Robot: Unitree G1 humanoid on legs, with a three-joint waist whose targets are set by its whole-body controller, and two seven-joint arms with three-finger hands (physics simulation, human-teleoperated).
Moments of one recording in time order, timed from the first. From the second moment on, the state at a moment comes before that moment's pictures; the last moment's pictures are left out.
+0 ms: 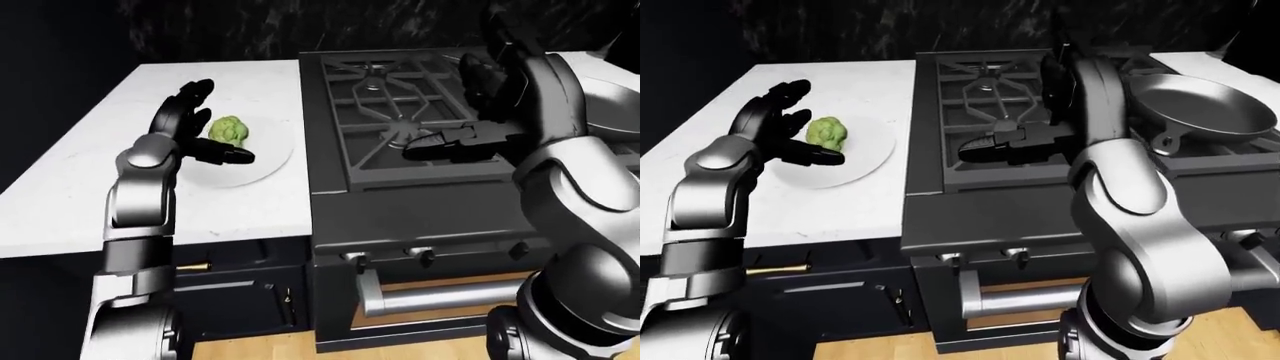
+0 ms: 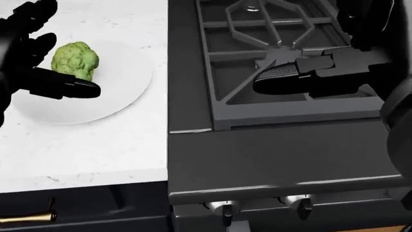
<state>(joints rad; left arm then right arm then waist) -0.83 0.41 0.17 0.29 0.15 0.59 -0.30 -0.76 -0.32 -0.22 -0.73 0.32 1.26 -0.11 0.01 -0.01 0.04</state>
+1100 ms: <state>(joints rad) -0.82 0.40 0.15 0.43 0.34 0.36 -0.25 -0.76 -0.31 -0.22 -0.73 0.30 1.26 -0.10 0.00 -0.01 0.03</state>
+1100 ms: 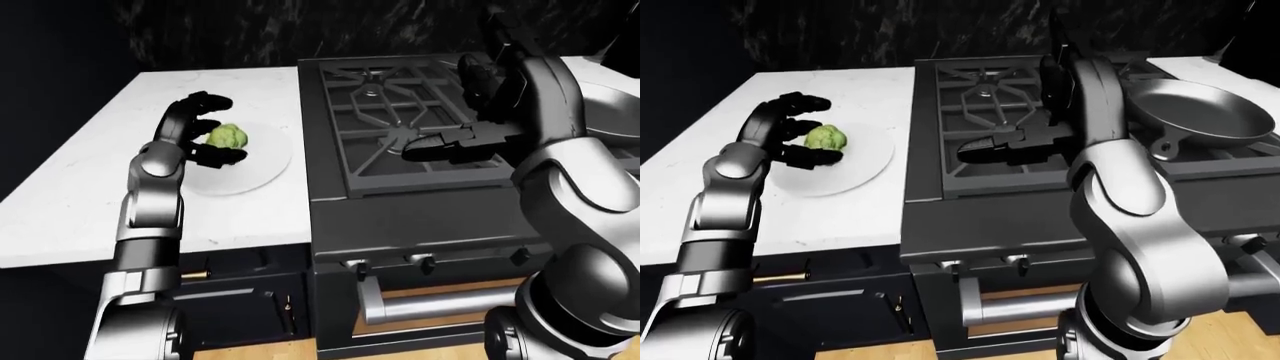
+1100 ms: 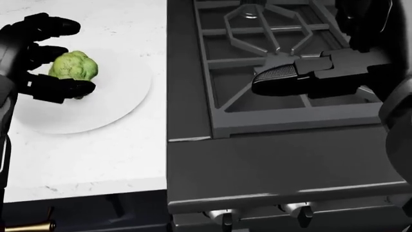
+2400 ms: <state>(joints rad) -0.85 0.40 0.15 0.46 0.29 0.40 -0.22 -0.79 -0.31 -0.22 -0.75 0.29 1.30 -0.10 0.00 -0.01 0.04</state>
